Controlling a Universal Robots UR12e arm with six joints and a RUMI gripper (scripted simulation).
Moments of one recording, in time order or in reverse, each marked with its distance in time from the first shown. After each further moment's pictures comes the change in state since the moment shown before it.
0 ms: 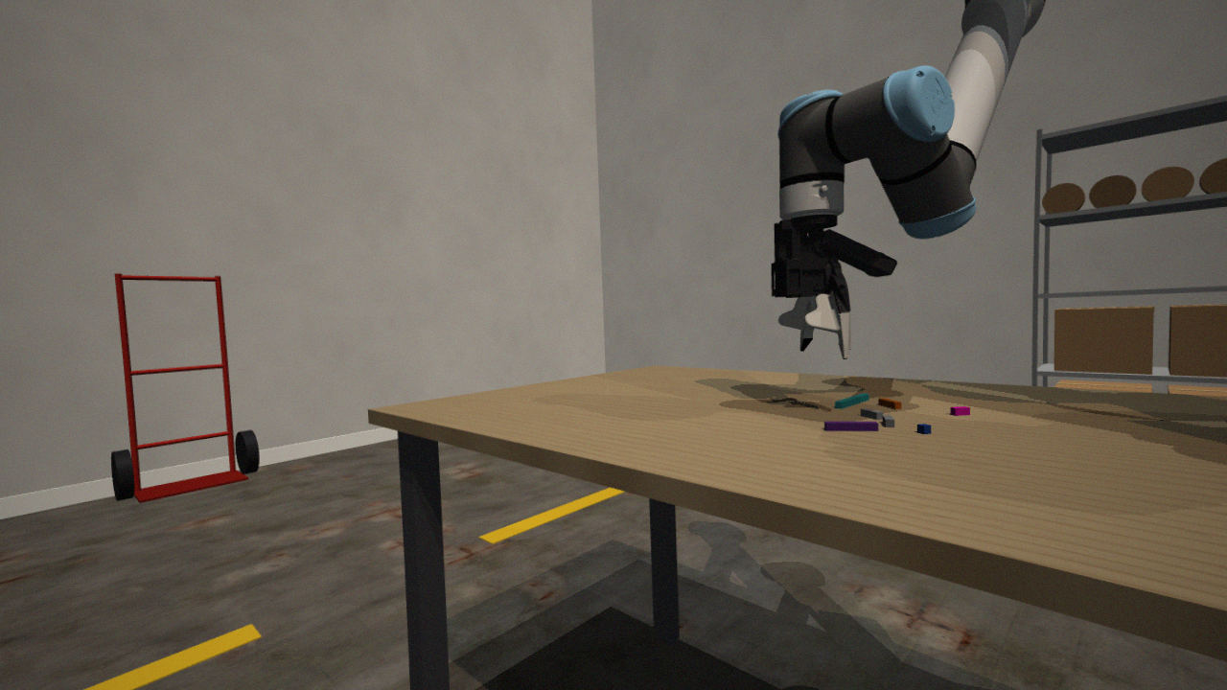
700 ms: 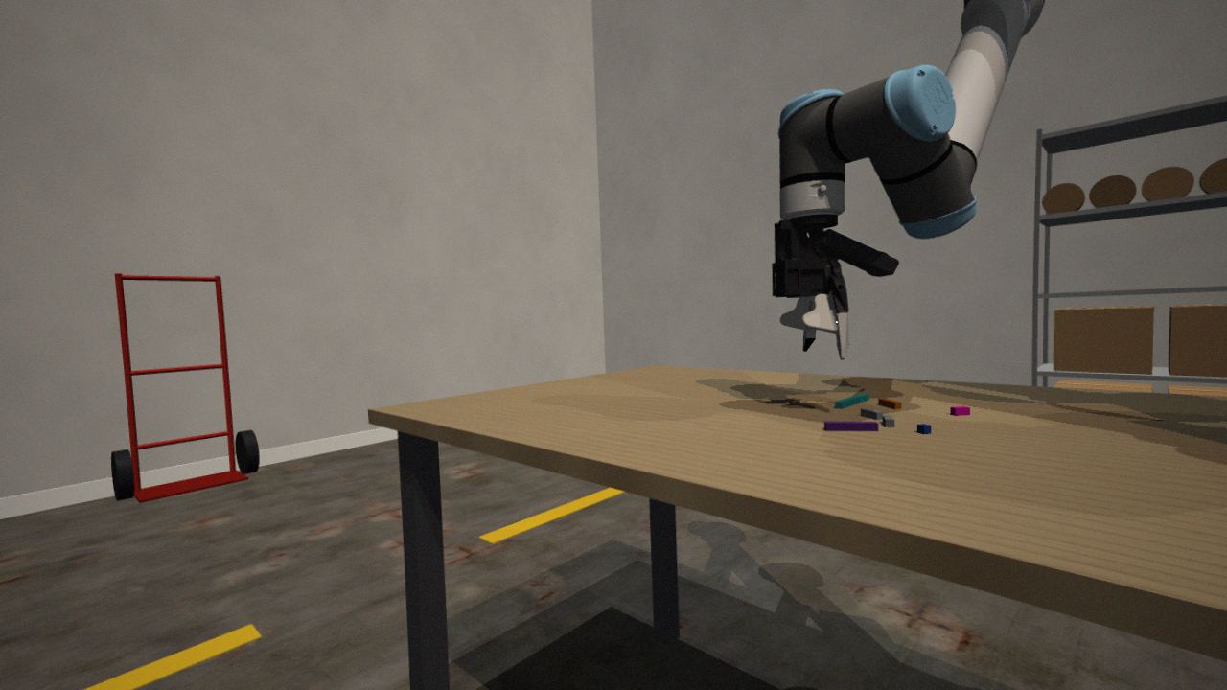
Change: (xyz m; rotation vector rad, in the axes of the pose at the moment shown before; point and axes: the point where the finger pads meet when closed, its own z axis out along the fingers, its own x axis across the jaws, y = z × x) arm 0.003 0.001 0.000 -0.001 0.000 0.054
